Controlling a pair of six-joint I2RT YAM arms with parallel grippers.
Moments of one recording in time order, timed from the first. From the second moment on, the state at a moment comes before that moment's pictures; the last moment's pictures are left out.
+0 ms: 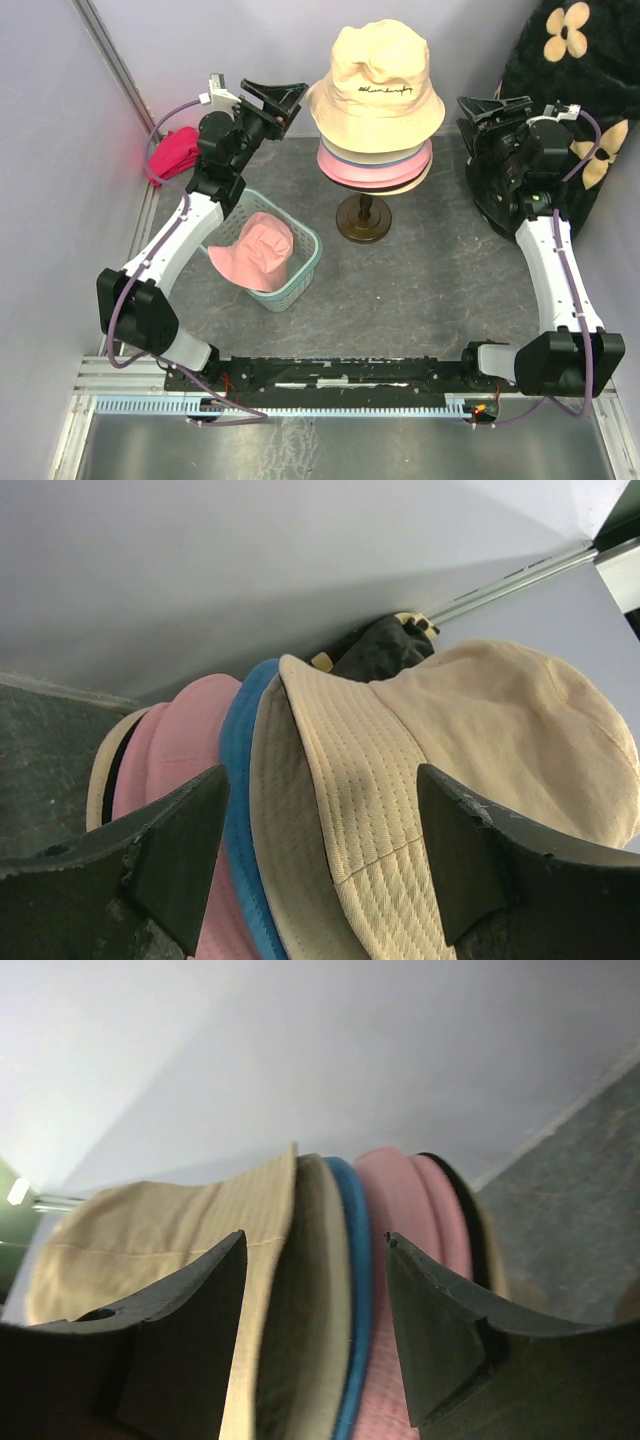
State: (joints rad) left arm -0.36 1.50 1.37 0.35 0.14 -1.18; right arm -0.05 1.25 1.25 -0.01 -0.22 1.30
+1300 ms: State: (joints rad) left arm -0.35 1.61 1.37 0.57 0.26 -1.36; right arm -0.02 1.40 1.22 0.42 -0.39 1.64
